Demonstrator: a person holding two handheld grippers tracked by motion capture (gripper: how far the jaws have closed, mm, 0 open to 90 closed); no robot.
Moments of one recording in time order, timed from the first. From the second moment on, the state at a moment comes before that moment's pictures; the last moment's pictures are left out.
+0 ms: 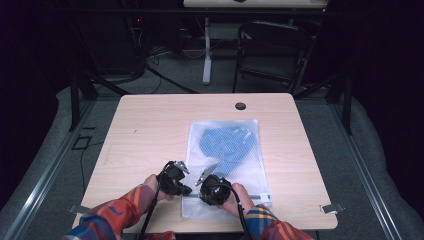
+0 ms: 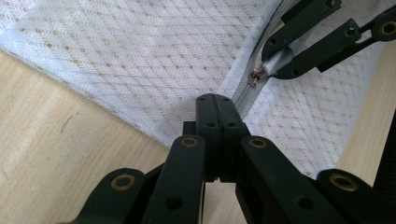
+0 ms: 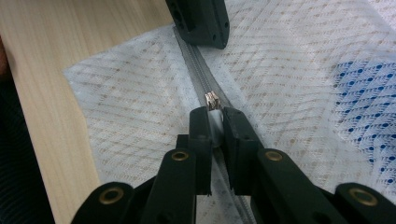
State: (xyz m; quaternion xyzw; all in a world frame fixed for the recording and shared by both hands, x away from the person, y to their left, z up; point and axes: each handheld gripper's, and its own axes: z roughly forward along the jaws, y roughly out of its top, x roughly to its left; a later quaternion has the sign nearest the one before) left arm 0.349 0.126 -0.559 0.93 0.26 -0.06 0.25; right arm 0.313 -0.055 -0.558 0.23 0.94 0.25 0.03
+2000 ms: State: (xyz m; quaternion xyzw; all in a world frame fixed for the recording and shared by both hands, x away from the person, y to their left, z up) left arm 0.339 0.107 -0.558 0.94 0.16 -0.01 0.29; right arm 0.316 -0.076 -0.556 0.27 0.93 0.24 0.02
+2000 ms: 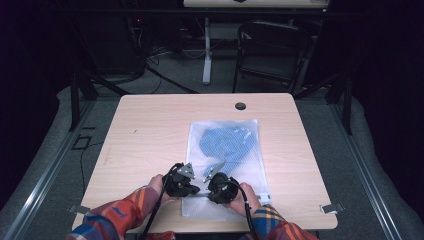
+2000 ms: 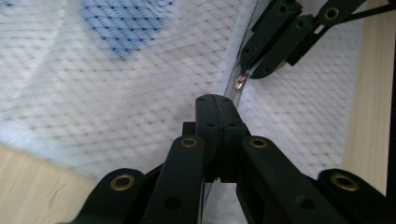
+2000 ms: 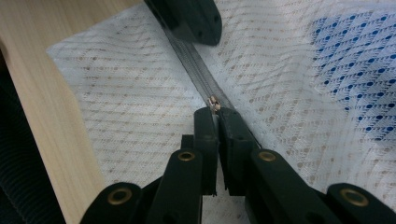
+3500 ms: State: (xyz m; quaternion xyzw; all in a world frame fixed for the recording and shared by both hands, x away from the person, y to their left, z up) left arm 0.334 0.093 -0.565 0.94 0.15 0.00 0.29; right arm 0.315 -0.095 -0.559 0.28 0.92 0.26 0.02
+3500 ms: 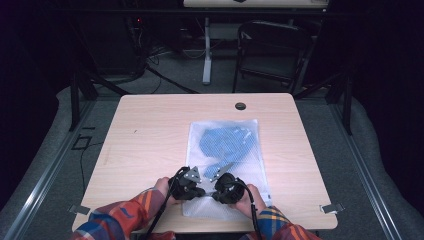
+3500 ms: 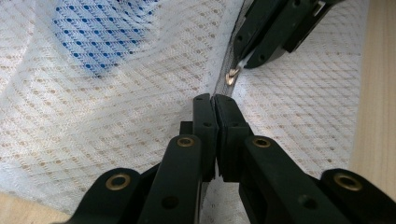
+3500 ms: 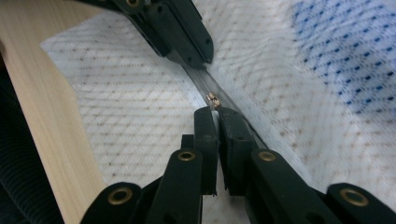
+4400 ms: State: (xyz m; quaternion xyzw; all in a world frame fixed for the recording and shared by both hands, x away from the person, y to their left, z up) left arm 0.333 0.092 -0.565 0.94 0.15 0.00 0.29; right arm 0.311 -0.109 -0.553 0.29 0.92 0.26 0.02
